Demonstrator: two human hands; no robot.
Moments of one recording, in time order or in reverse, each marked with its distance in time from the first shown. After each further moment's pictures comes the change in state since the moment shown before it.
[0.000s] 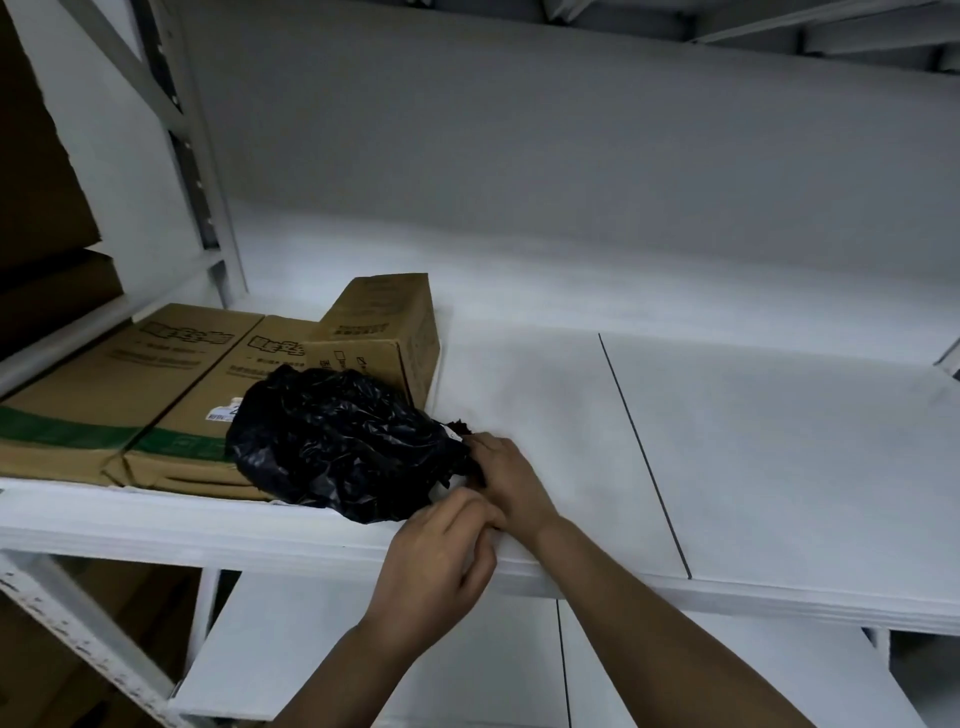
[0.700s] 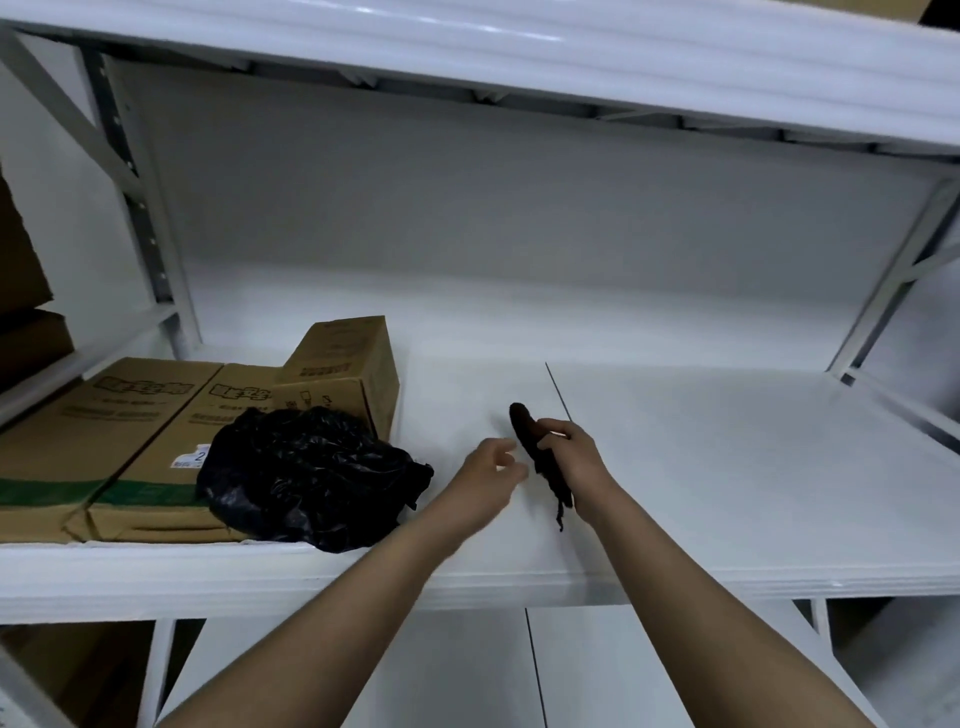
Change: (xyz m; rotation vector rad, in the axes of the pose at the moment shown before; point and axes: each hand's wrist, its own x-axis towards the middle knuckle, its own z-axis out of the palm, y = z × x) left_hand 0.096 0.030 0.020 -0.761 -0.441 -0.667; right_hand -0.042 0.021 -0.104 0.883 0.331 0.717
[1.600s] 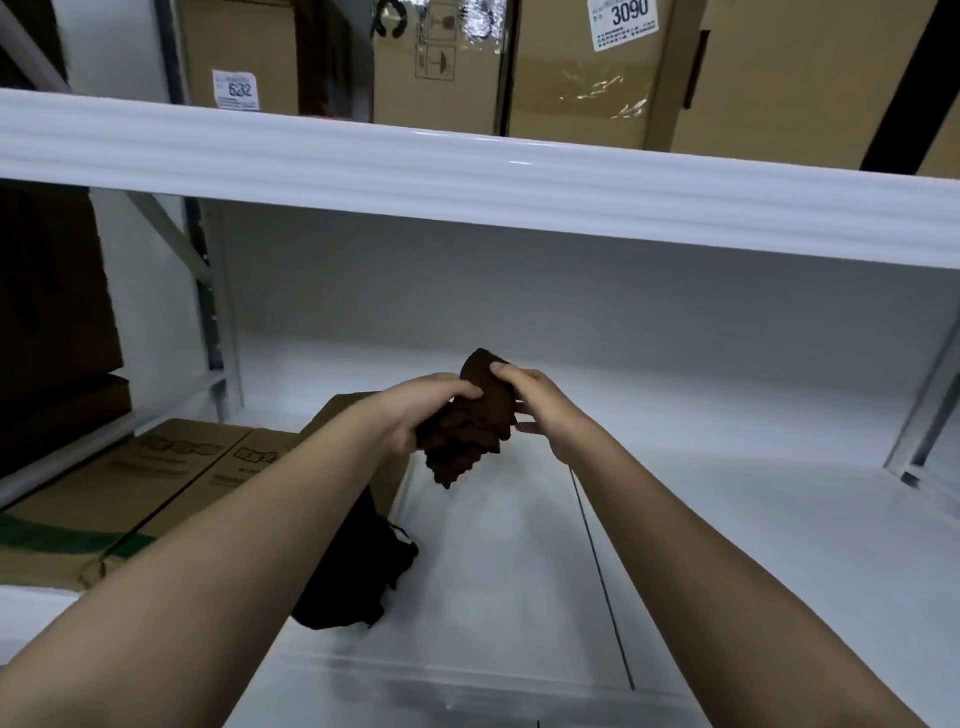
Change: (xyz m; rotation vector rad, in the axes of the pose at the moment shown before) left_hand 0.032 0.132 -0.086 -0.152 0.022 -0.048; right_hand 0.026 -0.144 0.004 -0.079 -0.312 -0.271
